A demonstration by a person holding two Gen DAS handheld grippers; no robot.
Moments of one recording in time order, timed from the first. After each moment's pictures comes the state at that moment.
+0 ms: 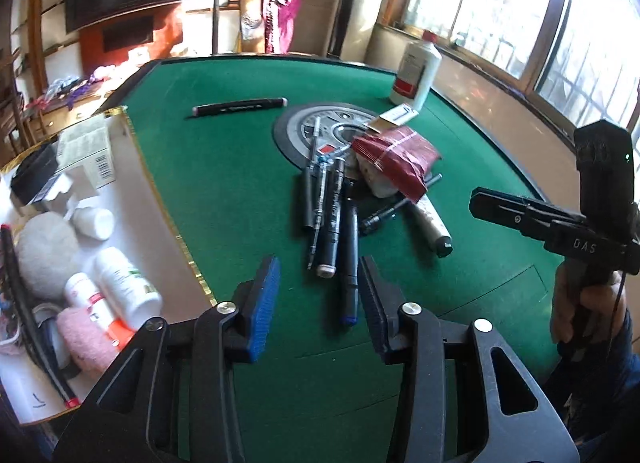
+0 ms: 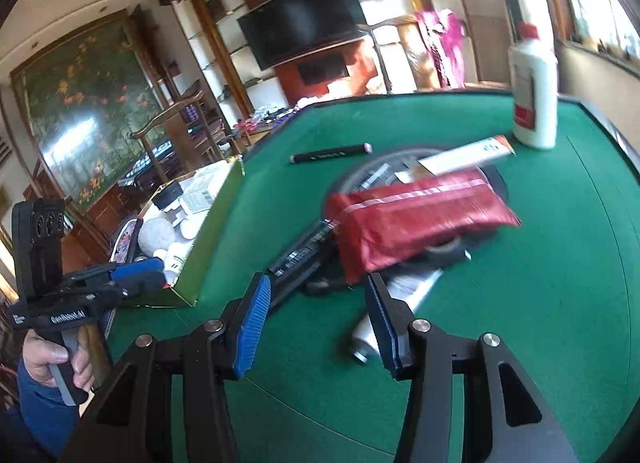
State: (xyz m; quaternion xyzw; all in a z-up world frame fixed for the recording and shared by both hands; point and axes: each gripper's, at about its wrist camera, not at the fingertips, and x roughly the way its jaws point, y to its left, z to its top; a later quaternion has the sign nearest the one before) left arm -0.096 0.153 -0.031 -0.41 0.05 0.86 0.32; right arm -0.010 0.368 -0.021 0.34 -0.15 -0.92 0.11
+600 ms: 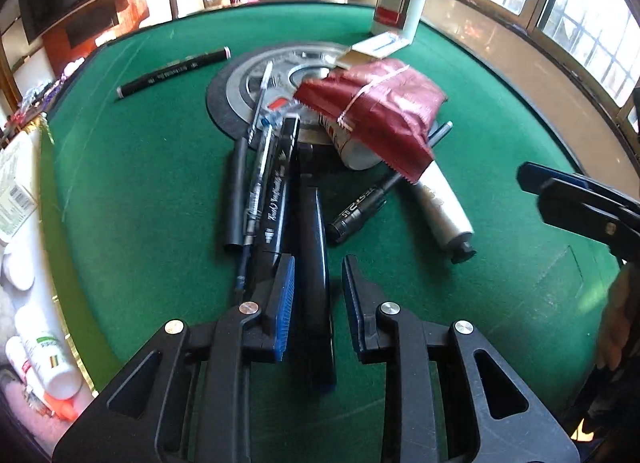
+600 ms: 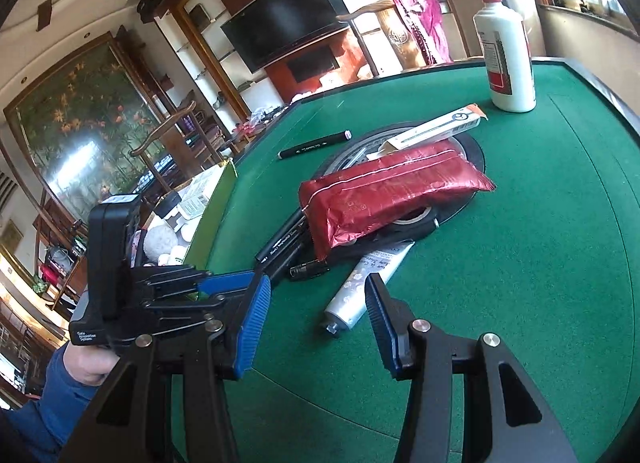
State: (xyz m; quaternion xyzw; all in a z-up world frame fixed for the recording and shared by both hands) left arm -0.125 0.229 -0.072 -0.46 0.13 0.82 0.32; right arm 0.000 0.394 -0.029 0.35 -0.20 -0.91 0.11
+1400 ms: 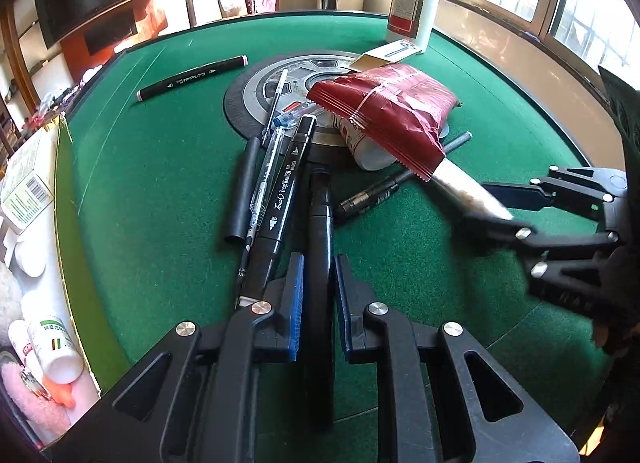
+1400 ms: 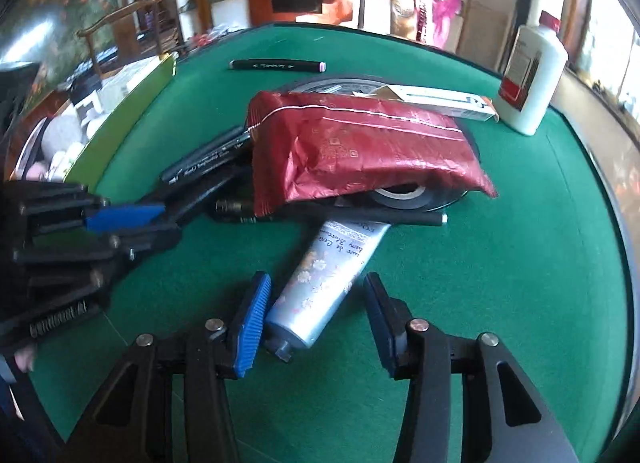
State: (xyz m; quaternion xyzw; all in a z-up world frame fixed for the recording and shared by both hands) left arm -0.114 0.226 -0.076 -0.44 0.12 0.84 0.29; right arm -0.033 0.359 -0.066 0.46 0.02 -0.89 0.03
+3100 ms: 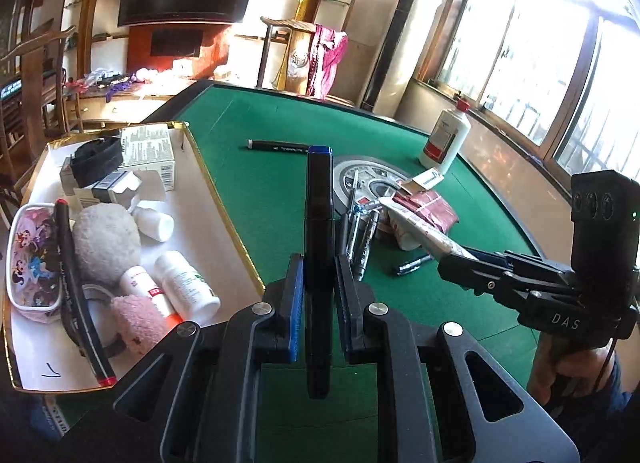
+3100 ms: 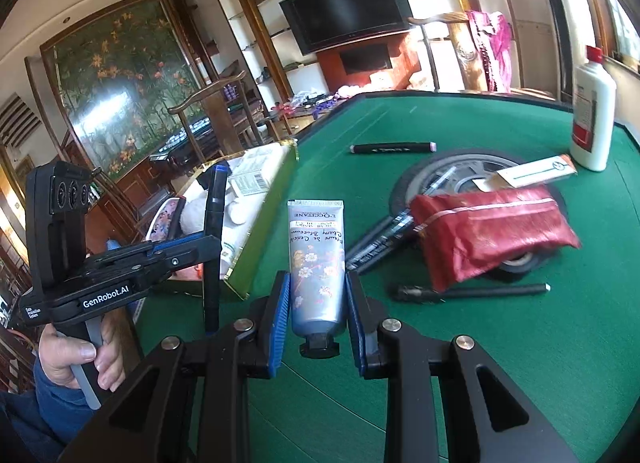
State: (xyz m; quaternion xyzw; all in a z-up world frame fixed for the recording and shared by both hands) left arm -0.084 0.090 -0.004 -0.34 -0.06 0.90 0.26; right arm -0.024 0.292 0.000 0.34 -0.10 -0.92 0.19
